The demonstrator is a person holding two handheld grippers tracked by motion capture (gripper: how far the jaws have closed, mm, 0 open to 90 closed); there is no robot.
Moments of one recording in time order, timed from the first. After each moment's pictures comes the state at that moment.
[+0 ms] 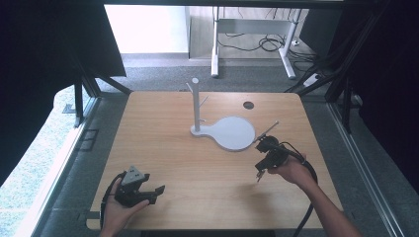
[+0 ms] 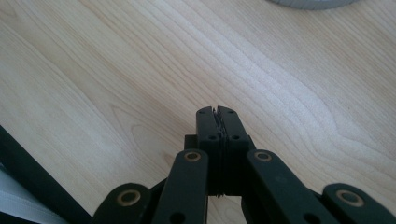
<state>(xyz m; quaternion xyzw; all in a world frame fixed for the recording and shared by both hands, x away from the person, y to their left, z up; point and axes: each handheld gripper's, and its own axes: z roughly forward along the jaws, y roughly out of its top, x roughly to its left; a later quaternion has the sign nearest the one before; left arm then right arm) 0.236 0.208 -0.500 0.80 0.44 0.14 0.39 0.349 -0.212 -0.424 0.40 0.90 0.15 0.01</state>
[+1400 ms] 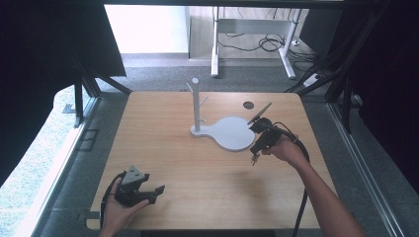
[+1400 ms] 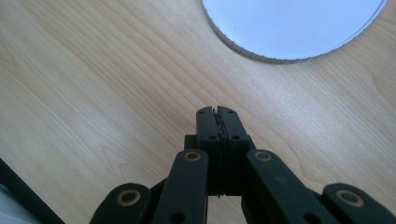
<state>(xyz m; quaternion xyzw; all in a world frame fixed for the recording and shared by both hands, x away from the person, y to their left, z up) 0.237 0.209 -0.501 0.80 0.44 0.14 0.38 0.402 -0.197 -0.408 0.41 0.90 0.15 0.00</state>
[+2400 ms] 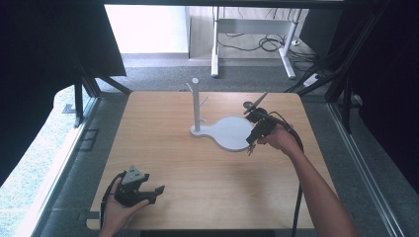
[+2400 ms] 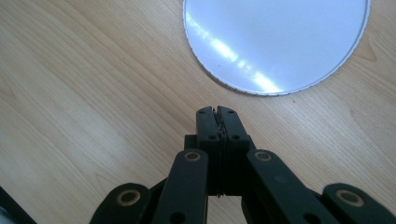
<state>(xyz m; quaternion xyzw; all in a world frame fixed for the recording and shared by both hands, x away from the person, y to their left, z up) 0.238 0.210 -0.502 0.80 0.44 0.14 0.38 0.433 -0.187 -0.402 0.41 0.90 0.15 0.00</state>
